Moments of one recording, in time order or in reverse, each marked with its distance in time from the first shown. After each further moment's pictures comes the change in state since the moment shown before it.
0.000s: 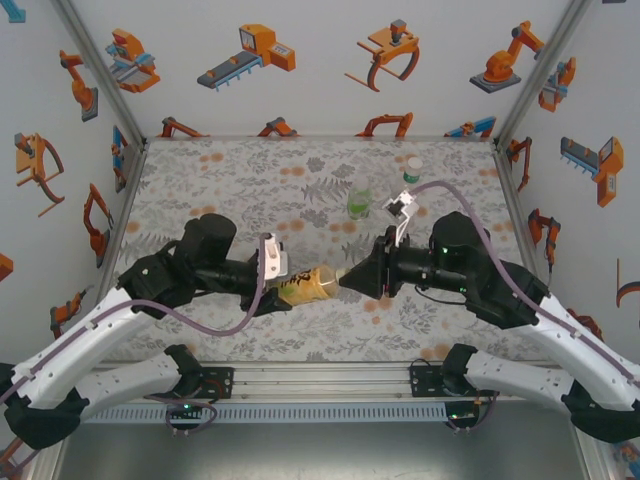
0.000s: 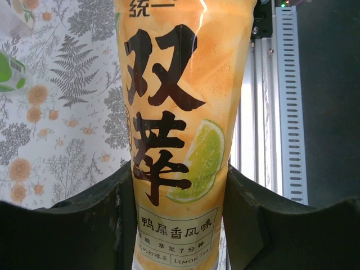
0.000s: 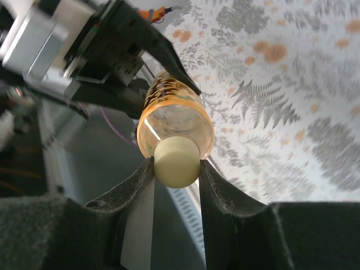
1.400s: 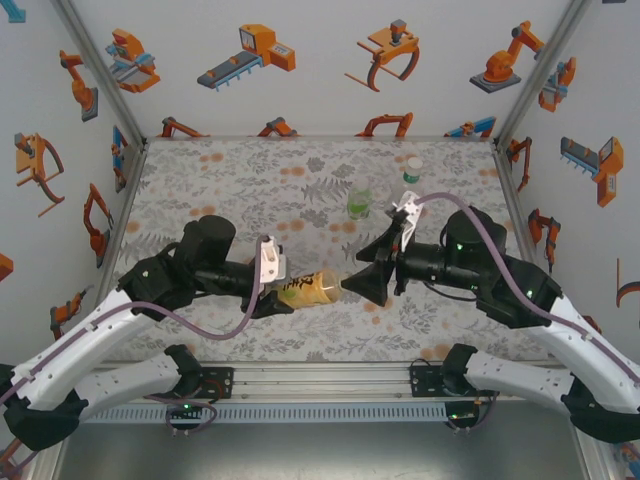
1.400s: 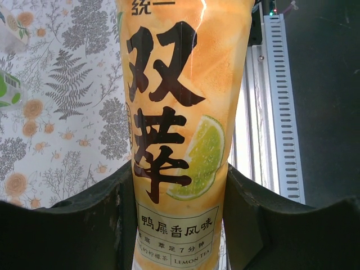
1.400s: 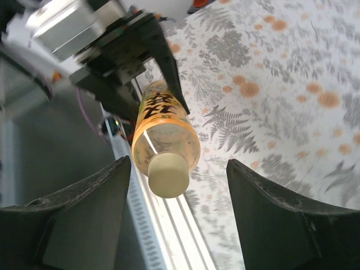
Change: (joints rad) left arm -0.002 -0.017 -0.020 0.032 0.056 0.005; right arm -0.002 0.006 0.086 -0.008 -0.106 -0.452
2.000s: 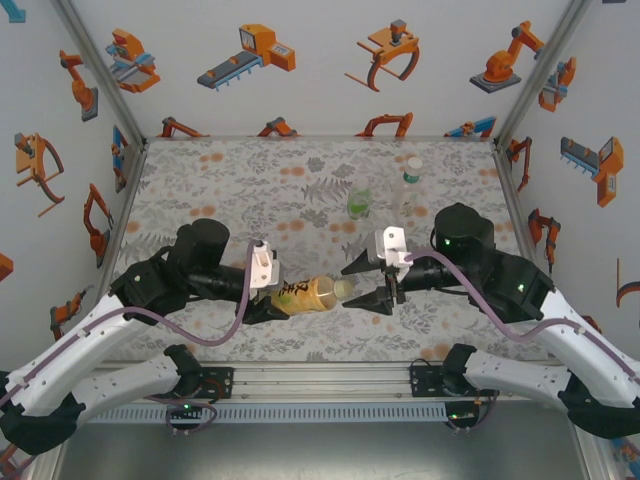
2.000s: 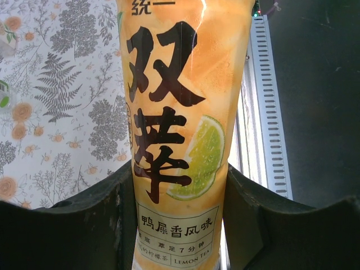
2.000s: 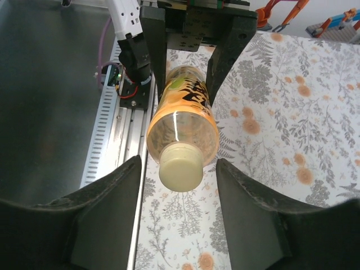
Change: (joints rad) left arm 0.000 -0.035 0.001 -0.042 0.031 0.000; right arm 0.000 0.035 0.010 -0.035 -0.293 -0.480
